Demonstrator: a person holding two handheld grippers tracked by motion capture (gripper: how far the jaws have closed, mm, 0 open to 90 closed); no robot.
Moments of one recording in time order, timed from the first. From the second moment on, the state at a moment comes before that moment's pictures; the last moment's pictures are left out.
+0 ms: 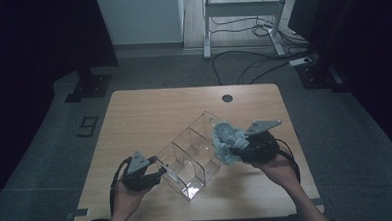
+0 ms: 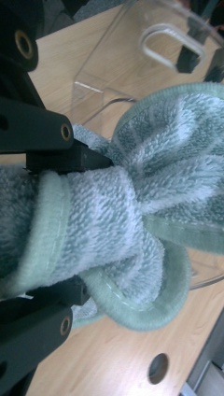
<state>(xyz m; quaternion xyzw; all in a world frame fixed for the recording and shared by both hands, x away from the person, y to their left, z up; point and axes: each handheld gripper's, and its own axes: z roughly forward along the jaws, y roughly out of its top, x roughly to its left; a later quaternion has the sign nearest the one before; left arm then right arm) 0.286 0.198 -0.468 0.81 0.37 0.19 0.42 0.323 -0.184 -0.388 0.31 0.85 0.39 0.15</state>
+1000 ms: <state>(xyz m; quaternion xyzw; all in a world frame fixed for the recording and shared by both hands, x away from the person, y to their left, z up) 0.287 0.198 -0.468 0.81 0.36 0.19 0.42 0.389 -0.088 -0.381 0.29 0.86 0.40 0.15</state>
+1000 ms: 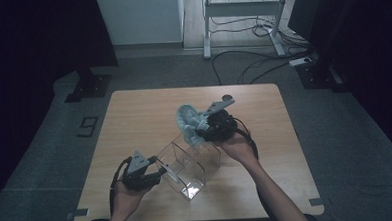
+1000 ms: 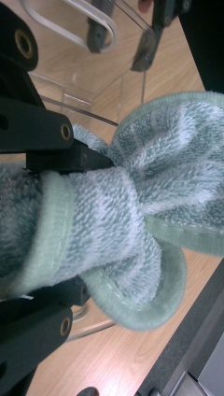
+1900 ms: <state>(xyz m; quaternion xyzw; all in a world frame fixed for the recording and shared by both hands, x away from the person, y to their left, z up) 0.285 0.196 -0.467 0.80 0.37 0.20 0.42 0.414 -0.057 -0.412 0.29 0.88 0.34 0.17</state>
